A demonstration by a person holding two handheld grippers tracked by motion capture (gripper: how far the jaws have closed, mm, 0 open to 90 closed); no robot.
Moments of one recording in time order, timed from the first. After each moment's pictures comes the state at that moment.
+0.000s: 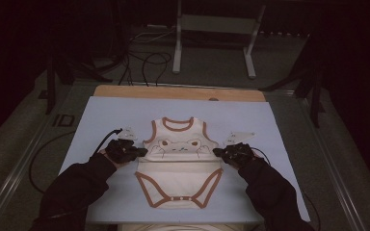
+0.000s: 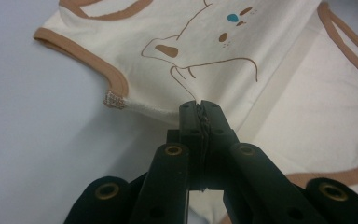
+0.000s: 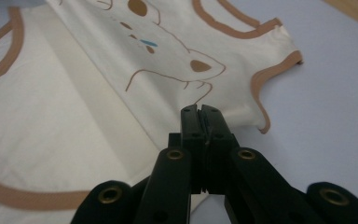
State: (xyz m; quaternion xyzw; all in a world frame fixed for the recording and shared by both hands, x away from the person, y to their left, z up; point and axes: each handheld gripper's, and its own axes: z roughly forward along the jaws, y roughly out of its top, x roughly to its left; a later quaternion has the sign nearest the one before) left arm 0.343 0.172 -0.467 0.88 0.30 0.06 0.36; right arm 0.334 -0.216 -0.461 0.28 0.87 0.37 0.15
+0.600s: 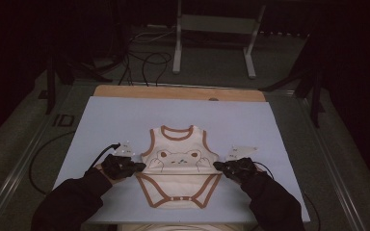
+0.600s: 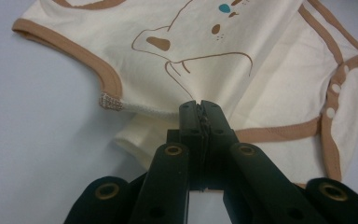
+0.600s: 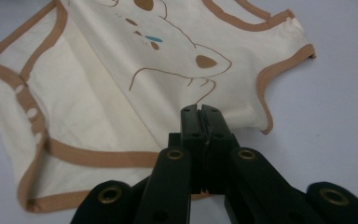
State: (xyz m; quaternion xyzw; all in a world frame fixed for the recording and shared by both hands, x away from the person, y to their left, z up) left arm 0.302 0.177 -0.475 0.89 0.28 0.05 0.36; right arm 0.294 -0.218 -0.468 0.27 0.88 0.37 0.13
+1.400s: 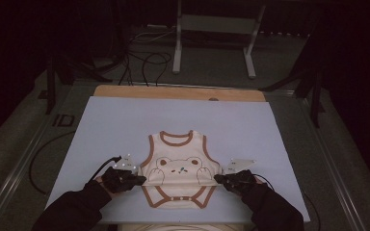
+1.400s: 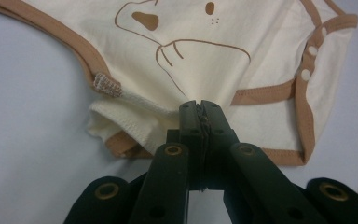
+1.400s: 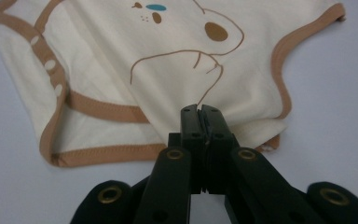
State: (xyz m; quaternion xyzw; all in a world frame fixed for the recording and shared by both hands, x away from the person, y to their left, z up) left arm 0.276 0.174 -0.498 0.90 0.28 0.03 0.35; right arm 0.269 -0.219 -0.491 0.27 0.89 0.35 0.11
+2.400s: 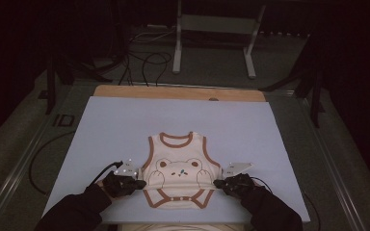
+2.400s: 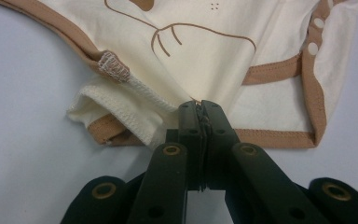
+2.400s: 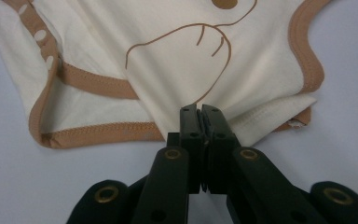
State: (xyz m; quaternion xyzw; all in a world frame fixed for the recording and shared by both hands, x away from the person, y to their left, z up) left arm 0.271 0.174 -0.511 0.90 0.26 0.03 0.35; right arm 0.268 -0.221 -0.512 0.28 0.90 0.33 0.08
